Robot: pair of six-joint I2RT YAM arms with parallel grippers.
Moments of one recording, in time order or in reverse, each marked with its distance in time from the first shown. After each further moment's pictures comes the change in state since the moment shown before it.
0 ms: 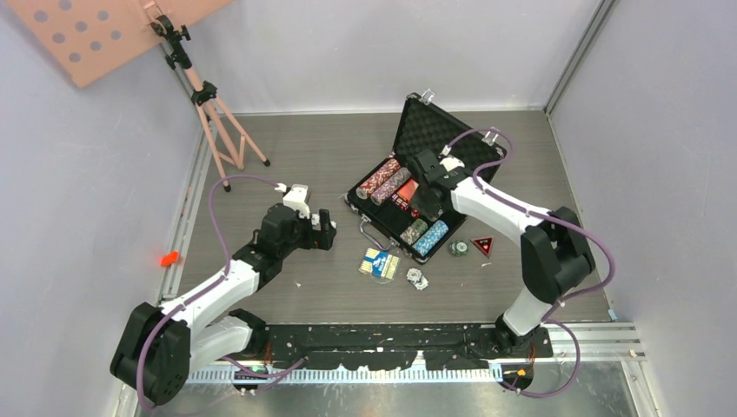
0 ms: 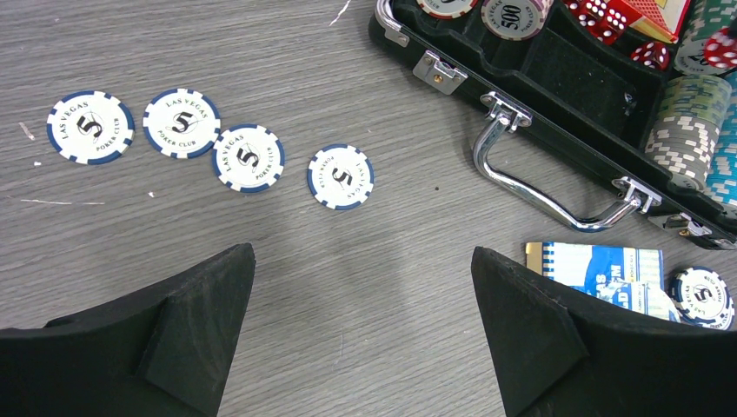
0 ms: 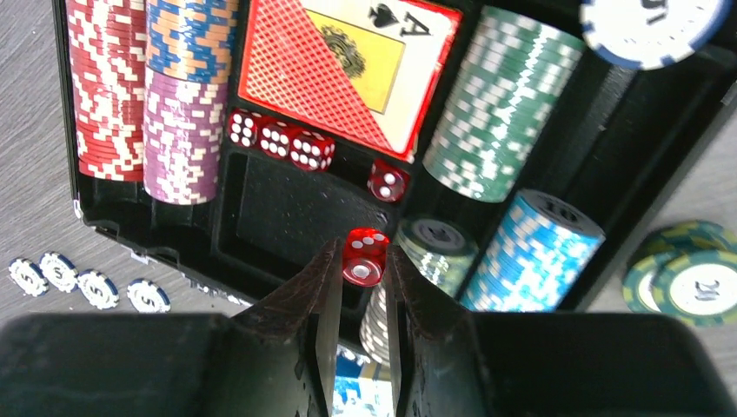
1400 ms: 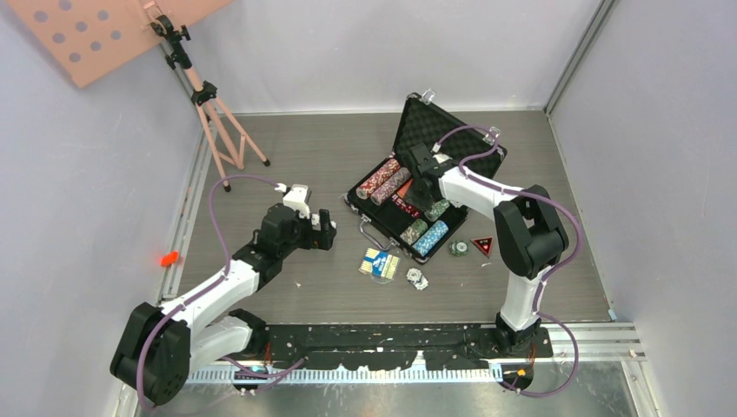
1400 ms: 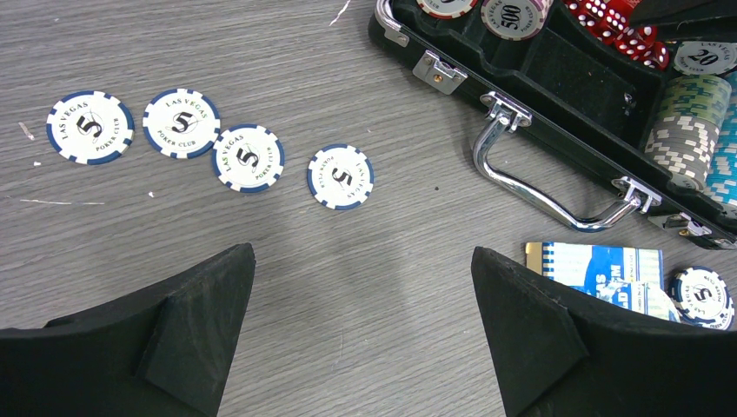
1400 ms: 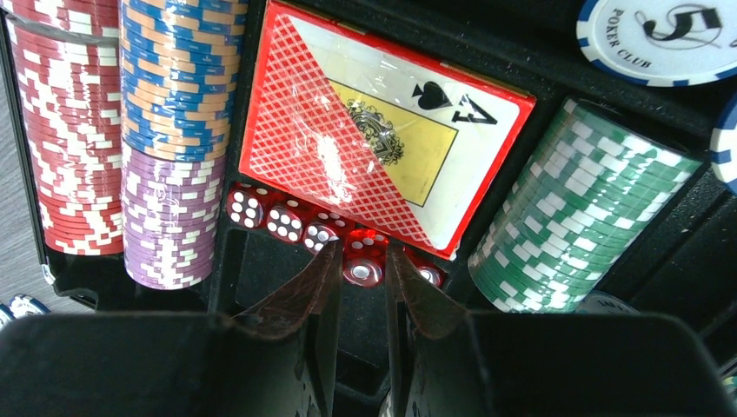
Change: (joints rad) left arm 0.000 0.000 0.000 0.000 0.000 0.000; right arm -0.059 0.229 0.110 0.090 -0.084 -0.085
